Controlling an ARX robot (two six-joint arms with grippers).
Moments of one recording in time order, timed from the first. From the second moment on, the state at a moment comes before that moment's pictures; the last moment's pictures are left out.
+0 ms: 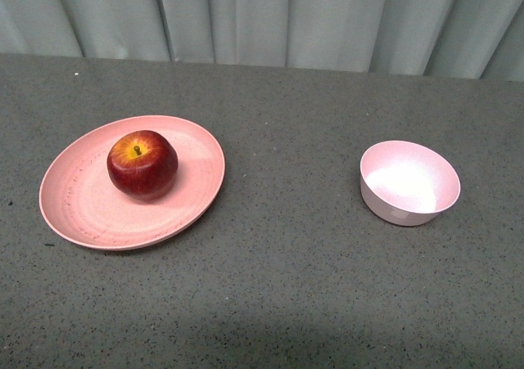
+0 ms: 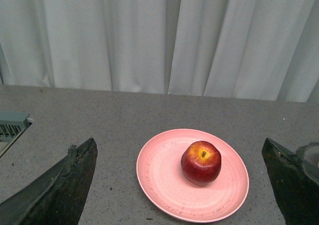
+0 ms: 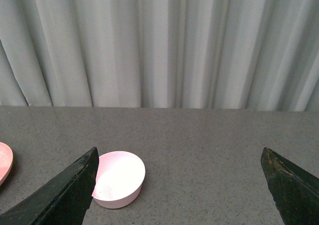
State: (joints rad) left arm 0.00 0.00 0.02 0.00 0.00 0.00; right arm 0.00 0.00 0.01 0.00 0.00 -0.01
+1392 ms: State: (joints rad) left arm 0.00 0.00 0.02 0.00 0.00 0.00; right arm 0.00 0.00 0.01 0.00 0.00 -0.01
